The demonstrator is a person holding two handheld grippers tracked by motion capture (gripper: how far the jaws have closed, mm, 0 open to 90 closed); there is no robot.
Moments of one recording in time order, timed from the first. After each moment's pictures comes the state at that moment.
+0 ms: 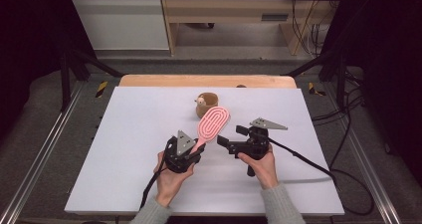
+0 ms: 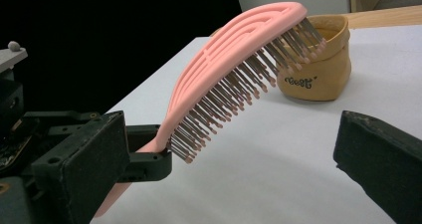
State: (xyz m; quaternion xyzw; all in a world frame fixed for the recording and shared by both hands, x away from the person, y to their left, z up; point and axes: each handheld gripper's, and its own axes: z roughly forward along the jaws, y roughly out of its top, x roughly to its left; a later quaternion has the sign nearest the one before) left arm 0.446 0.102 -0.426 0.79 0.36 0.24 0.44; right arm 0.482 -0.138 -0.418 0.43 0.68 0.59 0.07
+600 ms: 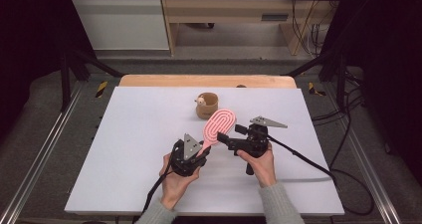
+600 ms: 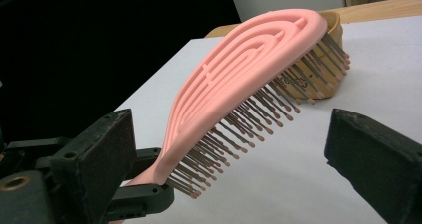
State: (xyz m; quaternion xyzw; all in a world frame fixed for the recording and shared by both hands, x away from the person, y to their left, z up) left arm 0.439 0.089 -0.429 0.79 0.35 0.25 0.44; right arm 0.489 -0.137 -0.419 0.45 0.67 0.59 0.06
